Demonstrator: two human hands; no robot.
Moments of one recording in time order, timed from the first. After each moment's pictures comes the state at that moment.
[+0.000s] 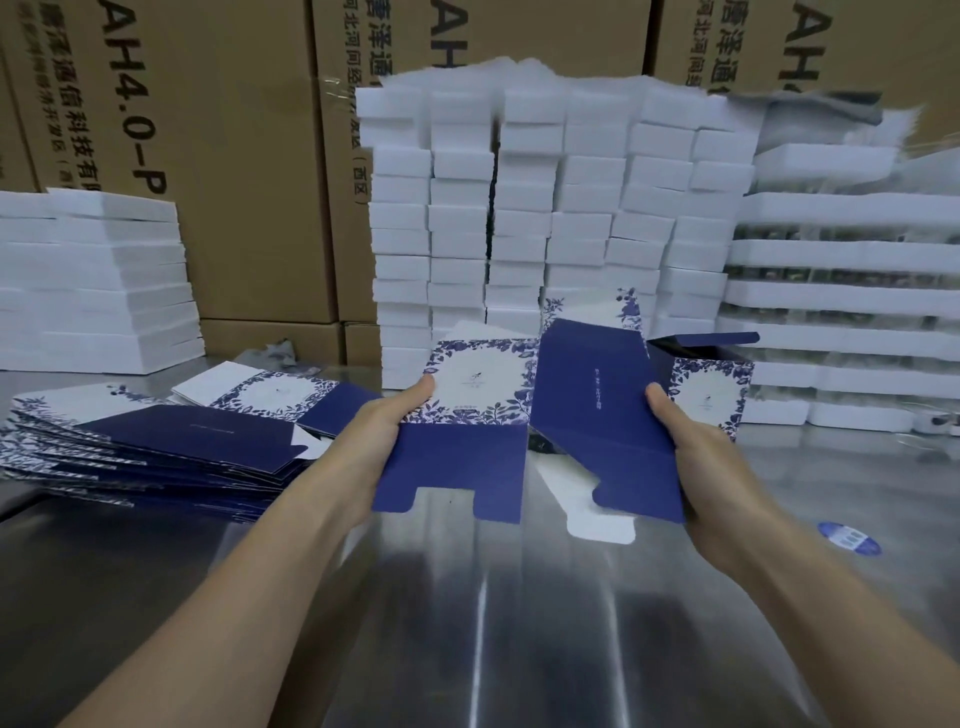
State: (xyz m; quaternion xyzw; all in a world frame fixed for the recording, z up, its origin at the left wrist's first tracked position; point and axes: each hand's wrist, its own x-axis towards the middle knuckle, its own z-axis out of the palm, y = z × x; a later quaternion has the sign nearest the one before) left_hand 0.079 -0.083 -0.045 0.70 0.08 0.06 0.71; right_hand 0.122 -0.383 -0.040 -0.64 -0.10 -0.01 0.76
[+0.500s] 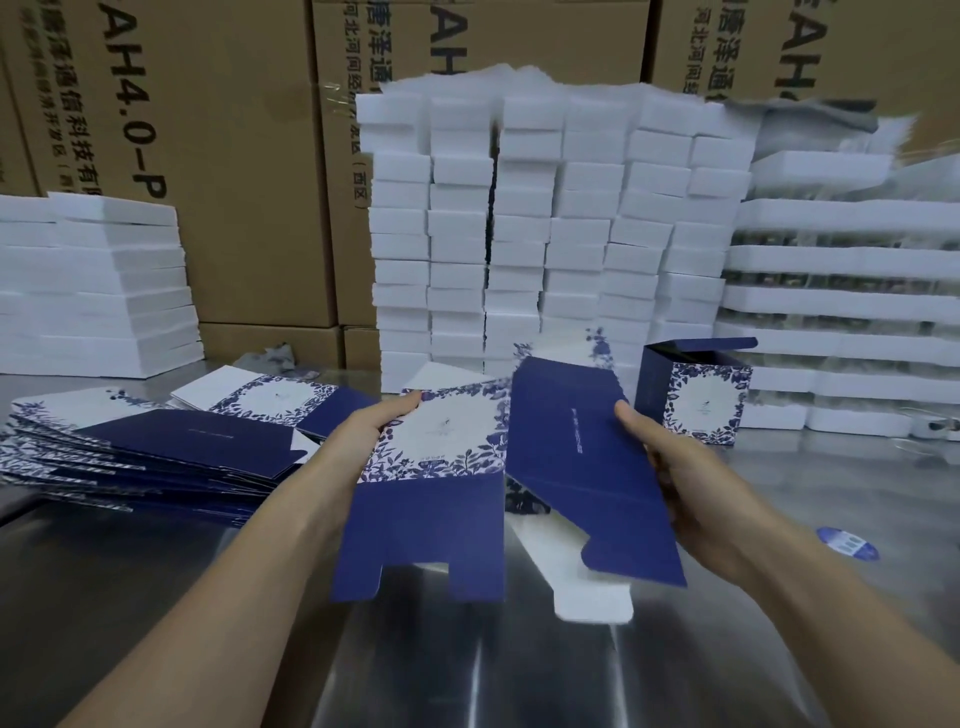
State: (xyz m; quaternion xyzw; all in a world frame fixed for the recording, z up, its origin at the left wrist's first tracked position) left_hand 0.076 -0.074 -0.041 0.61 0.09 0.15 0.78; right_hand 0.112 -0.387 -0.039 -0.66 -0.14 0.09 0.73
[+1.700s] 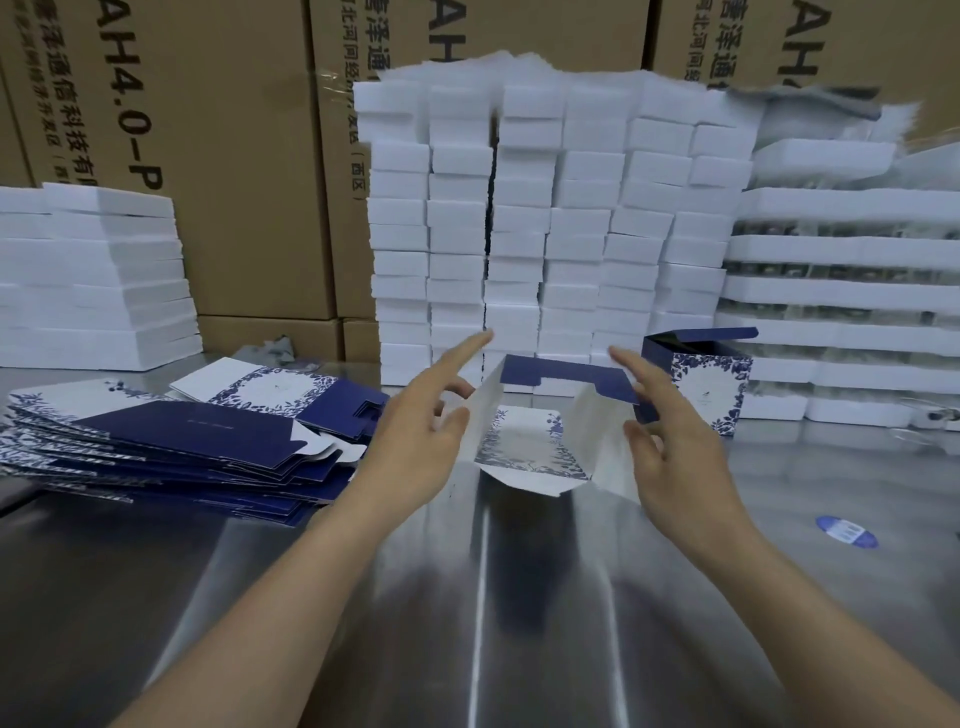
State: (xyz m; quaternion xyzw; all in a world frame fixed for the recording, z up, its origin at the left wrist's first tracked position) left_hand 0.072 -0.122 -0.042 0.83 -0.11 0.32 0.43; right_hand 0.118 -0.377 -0.057 -0.80 -0.26 -0.30 0.45
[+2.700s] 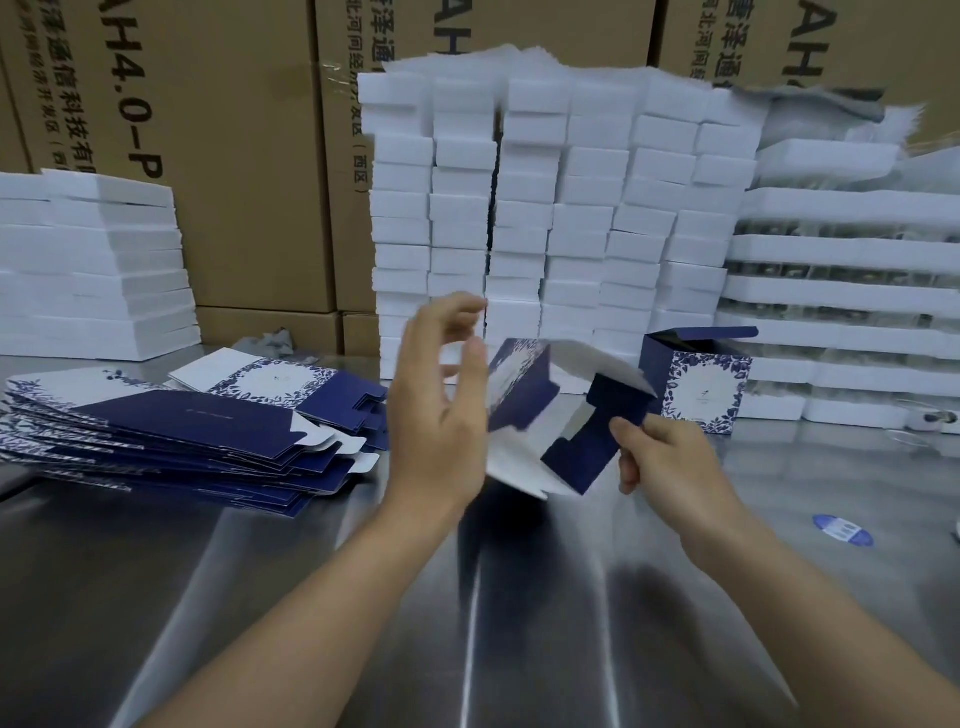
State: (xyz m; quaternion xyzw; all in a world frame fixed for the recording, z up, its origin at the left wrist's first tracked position) left_hand 0.051 -0.172 -0.028 0.66 -0.12 0.55 0.50; right_hand 0.122 -0.369 -0.055 -0.82 -0.09 -0.14 0.54
